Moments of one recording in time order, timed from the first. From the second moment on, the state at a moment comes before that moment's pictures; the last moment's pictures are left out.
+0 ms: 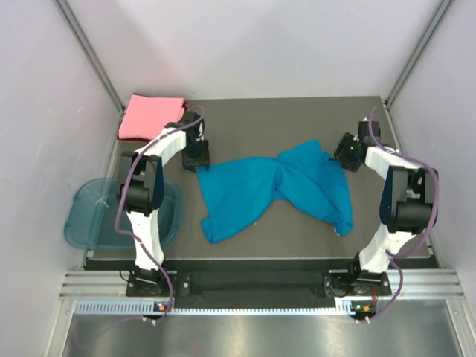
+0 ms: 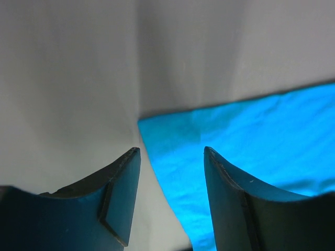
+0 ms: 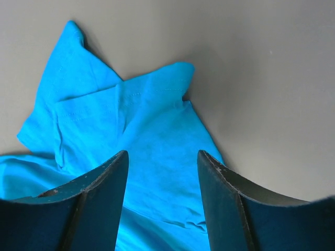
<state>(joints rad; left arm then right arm) -0.21 2.05 1.56 -0.75 0.03 -0.31 -0.09 1.77 1.12 -0.27 -0.14 0.48</state>
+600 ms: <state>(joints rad) -0.21 2.14 1.64 -0.76 0.03 -0.27 -0.10 1.76 1.12 -0.27 -0.14 0.48</state>
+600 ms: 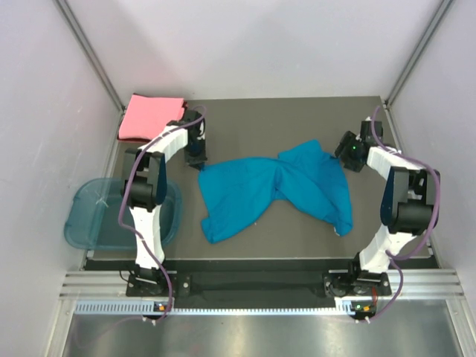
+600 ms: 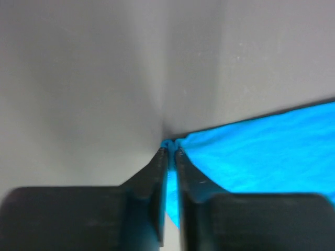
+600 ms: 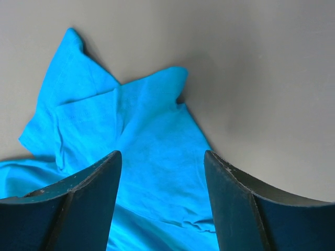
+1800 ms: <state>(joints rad) -0.21 1.92 2.01 -0.77 0.18 -0.41 -0.15 1.86 1.66 -0.32 -0.31 0.37</state>
